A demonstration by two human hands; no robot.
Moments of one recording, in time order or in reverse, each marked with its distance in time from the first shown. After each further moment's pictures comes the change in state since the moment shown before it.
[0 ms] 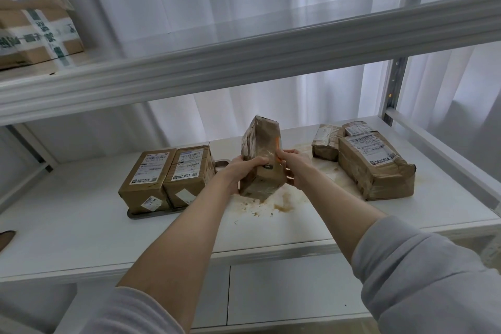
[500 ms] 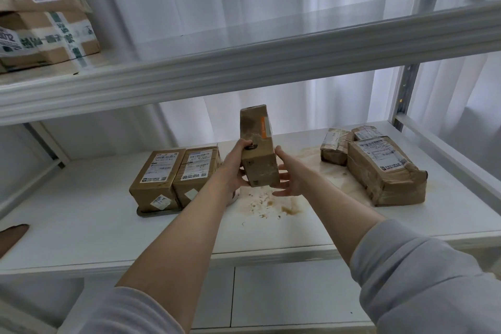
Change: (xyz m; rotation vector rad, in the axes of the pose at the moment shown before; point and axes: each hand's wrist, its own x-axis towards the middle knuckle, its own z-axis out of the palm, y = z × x) left_hand 0.000 0.005 -0.020 -0.353 0.056 0.041; right_hand -0.007 0.001 0.017 -0.107 -0.237 0.177
